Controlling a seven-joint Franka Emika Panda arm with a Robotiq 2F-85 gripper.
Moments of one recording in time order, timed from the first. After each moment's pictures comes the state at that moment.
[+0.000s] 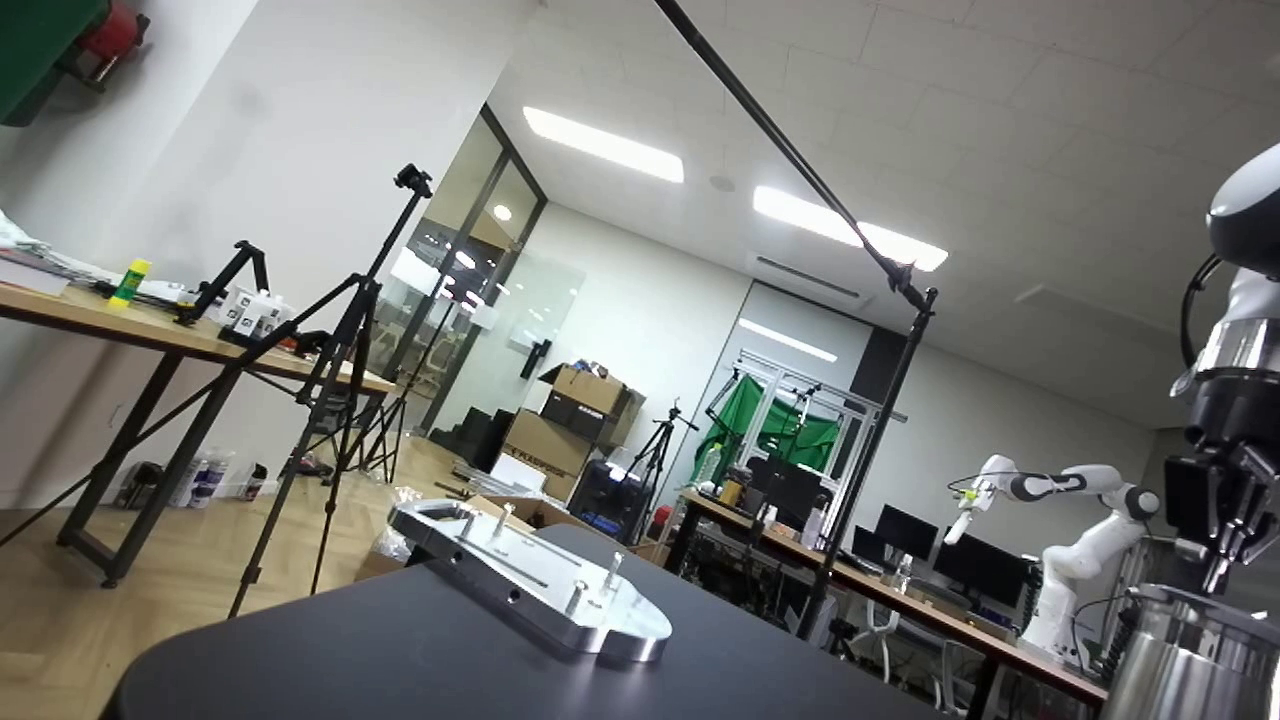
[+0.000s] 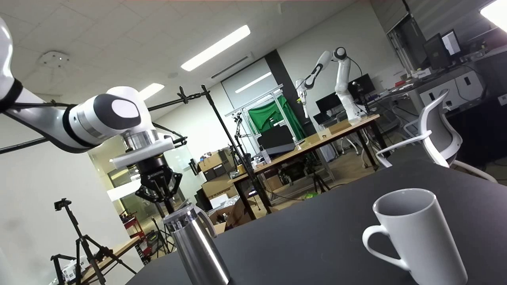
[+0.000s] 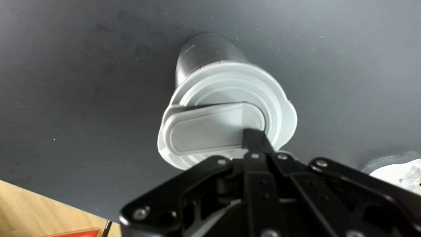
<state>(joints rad) 0.13 0.08 0.07 -2.11 0.11 2.23 -0.53</state>
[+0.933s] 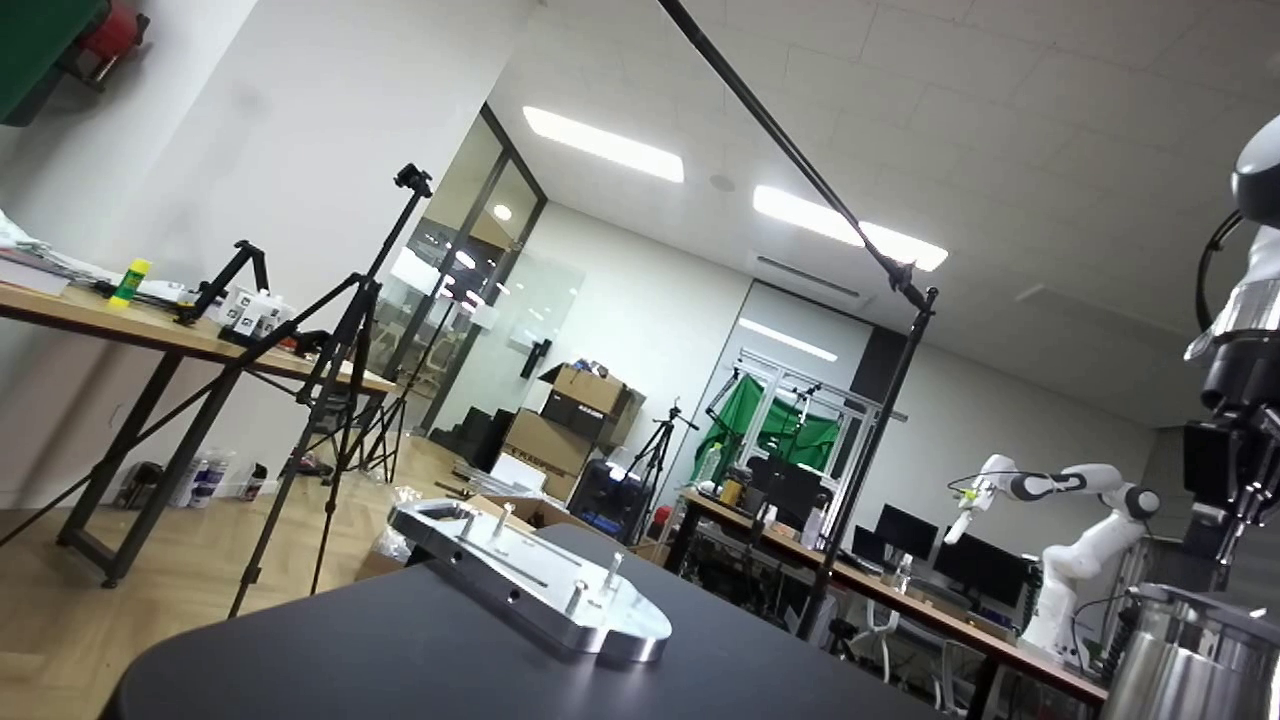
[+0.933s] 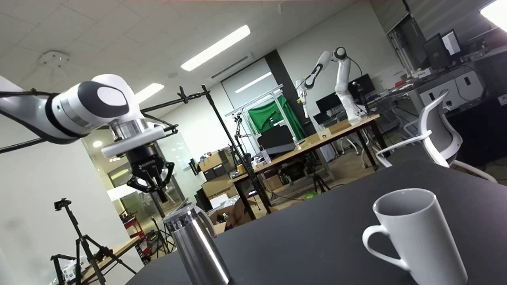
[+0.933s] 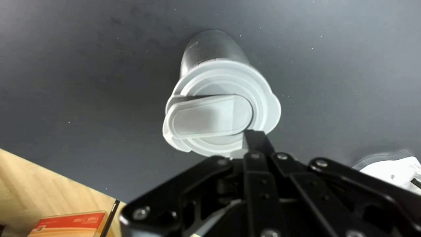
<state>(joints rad) 0.11 -0.01 0.09 -2.14 0.09 2.22 -0.54</state>
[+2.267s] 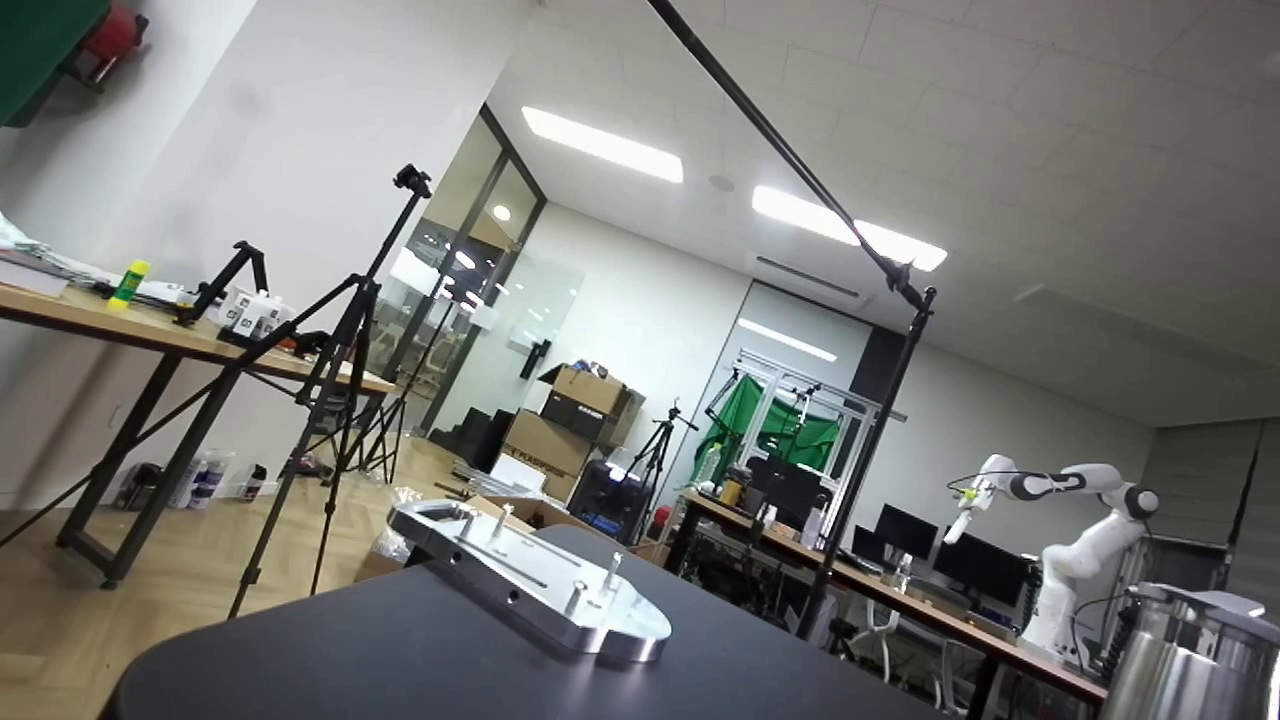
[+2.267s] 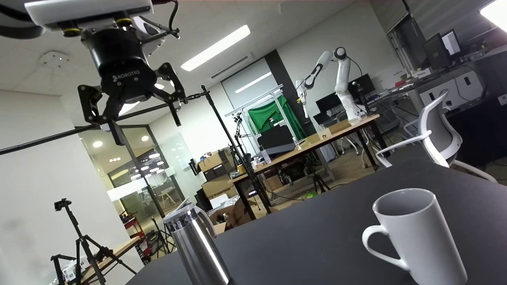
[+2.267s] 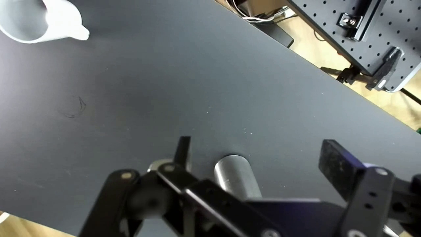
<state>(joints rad) -0.02 -0.52 -0.20 -2.32 -0.05 1.77 -0.81</state>
